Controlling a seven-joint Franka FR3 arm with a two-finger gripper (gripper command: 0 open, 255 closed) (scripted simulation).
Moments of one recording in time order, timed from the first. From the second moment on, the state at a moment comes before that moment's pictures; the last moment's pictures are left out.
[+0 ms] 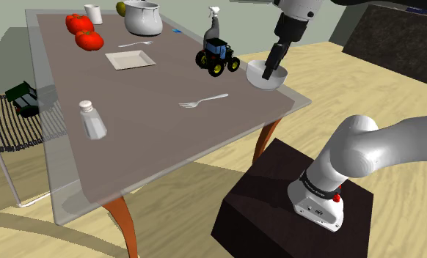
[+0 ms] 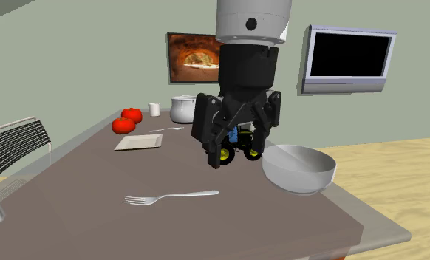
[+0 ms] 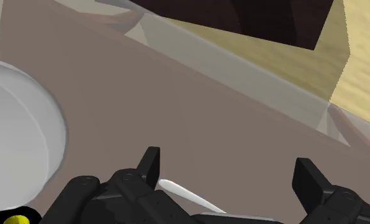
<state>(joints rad) 0.02 -0.82 0.06 -2.36 0.06 1.63 -0.10</state>
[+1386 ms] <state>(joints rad) -0.10 -0.04 -0.06 -1.68 -0.01 1.59 -0.11</state>
